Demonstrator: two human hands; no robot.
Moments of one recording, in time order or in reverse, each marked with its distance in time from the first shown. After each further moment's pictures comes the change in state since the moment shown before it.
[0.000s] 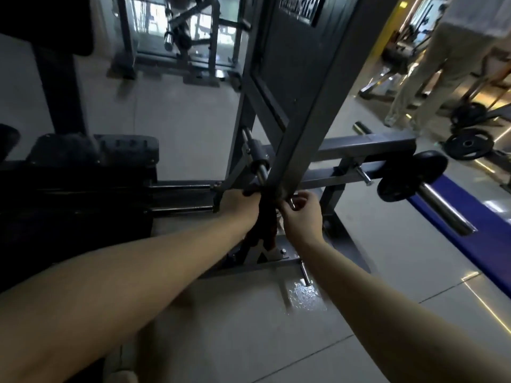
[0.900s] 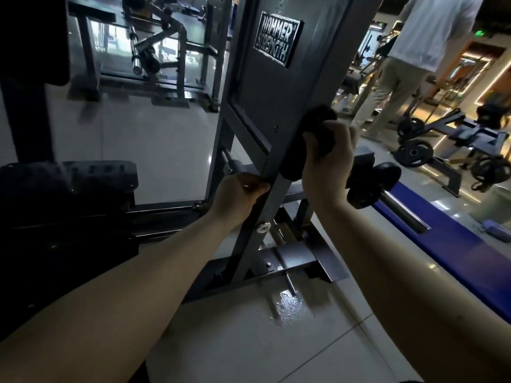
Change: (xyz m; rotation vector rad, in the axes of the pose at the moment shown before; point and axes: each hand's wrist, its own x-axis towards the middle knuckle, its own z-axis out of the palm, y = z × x) left_hand 0.024 0.041 -0.019 0.027 -0.239 0.581; right_hand 0.022 -0.138 -0.056 -0.024 0.514 -0.730
